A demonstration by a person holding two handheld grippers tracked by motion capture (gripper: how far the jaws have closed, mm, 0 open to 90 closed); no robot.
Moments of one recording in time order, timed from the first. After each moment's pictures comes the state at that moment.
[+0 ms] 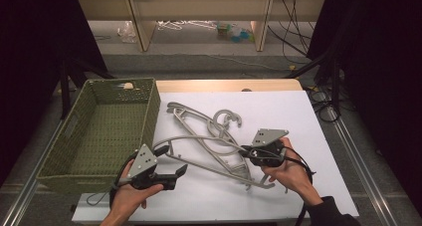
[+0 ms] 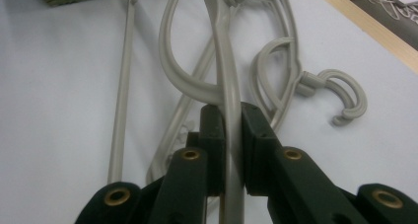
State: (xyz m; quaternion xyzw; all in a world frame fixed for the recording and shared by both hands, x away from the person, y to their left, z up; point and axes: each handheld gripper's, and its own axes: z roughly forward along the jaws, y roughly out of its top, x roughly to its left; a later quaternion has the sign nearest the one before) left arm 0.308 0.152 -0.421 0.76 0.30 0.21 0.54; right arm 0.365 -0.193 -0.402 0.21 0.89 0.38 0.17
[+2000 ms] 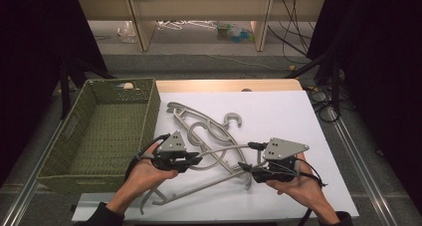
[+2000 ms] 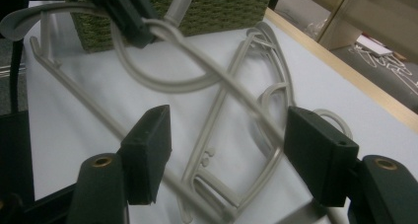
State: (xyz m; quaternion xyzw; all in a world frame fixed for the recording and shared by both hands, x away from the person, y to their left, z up) left arm 0.346 0.112 -0.395 0.86 0.23 0.10 0.45; right arm 0.325 -0.205 -0.383 0.18 0.85 0.45 0.20
